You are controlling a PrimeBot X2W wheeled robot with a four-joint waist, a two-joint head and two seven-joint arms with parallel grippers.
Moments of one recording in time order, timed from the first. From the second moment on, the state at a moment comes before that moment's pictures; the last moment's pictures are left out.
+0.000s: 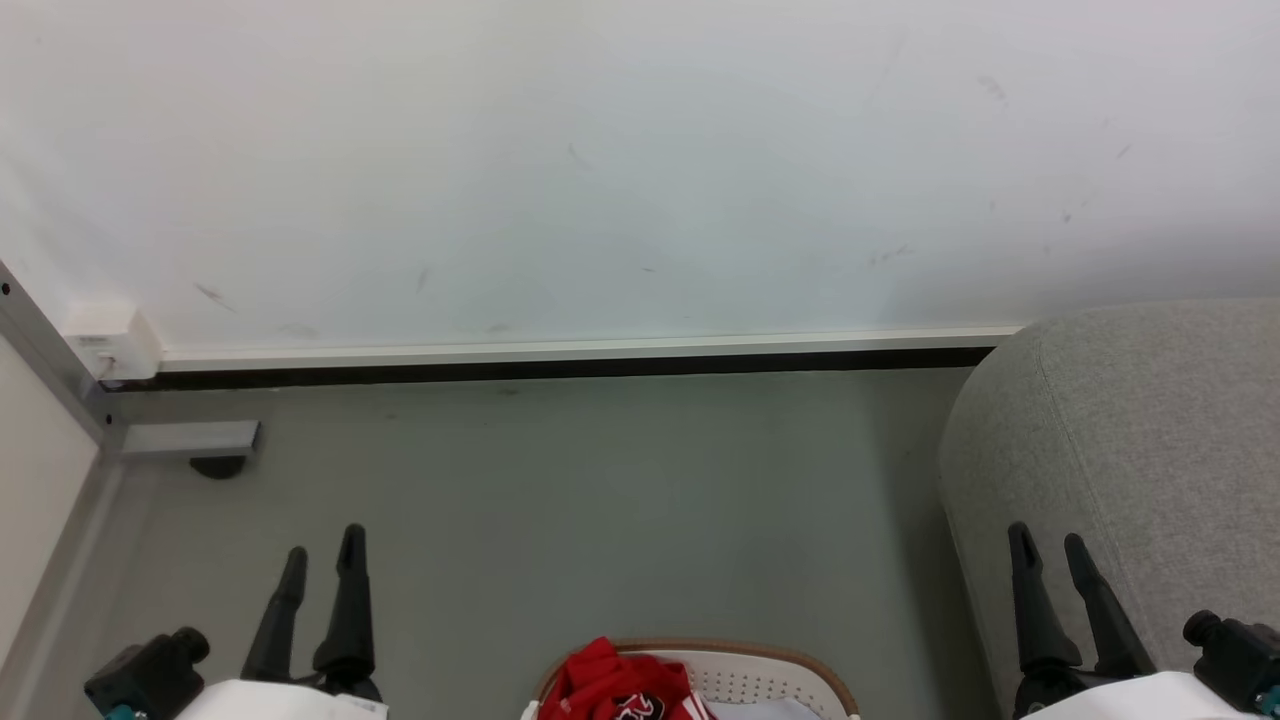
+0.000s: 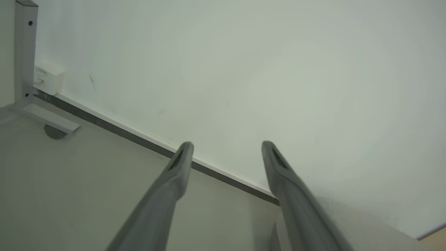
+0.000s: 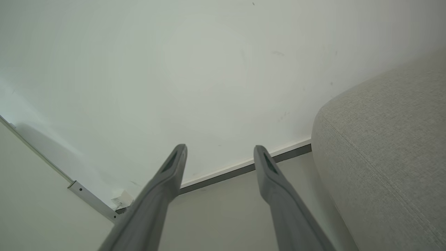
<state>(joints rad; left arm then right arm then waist) -0.03 0.05 0.04 0.13 -0.60 -0.11 -0.13 -0.08 -0.10 0.14 0.24 0.72 0.13 -0.19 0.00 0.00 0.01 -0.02</state>
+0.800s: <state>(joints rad) -0.02 0.06 0.04 0.13 -0.37 -0.12 -0.19 -0.11 -0.08 0.15 0.28 0.47 0.13 -0.22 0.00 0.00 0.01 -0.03</state>
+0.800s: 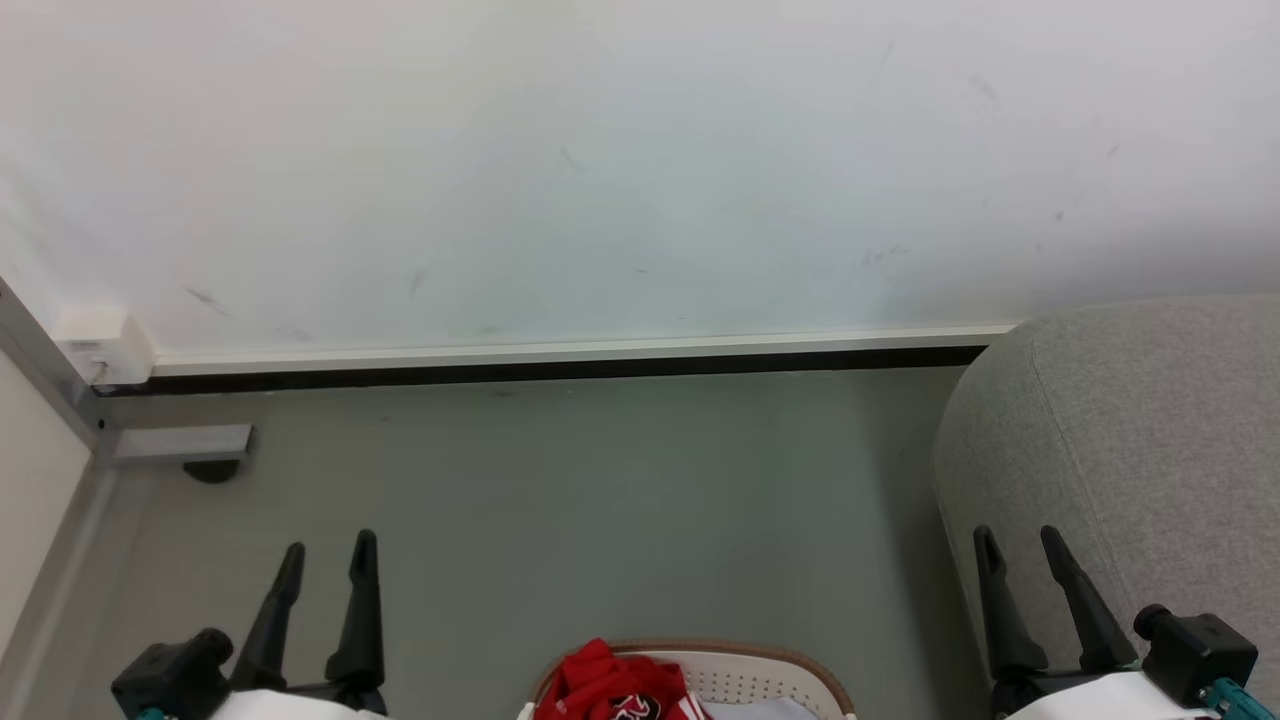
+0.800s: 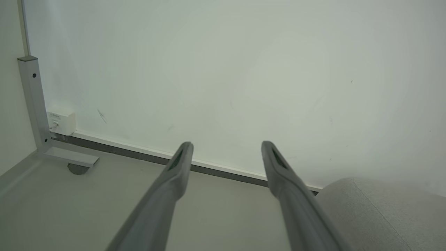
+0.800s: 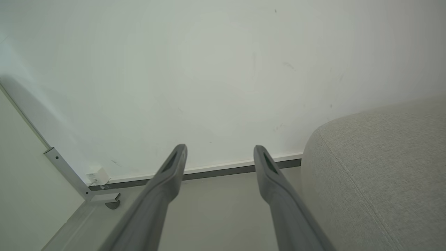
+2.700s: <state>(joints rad) -0.03 0.06 0.03 0.13 -0.10 -0.13 -0.26 -0.12 -0.05 0.13 0.29 0.22 0.13 -0.26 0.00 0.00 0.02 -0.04</state>
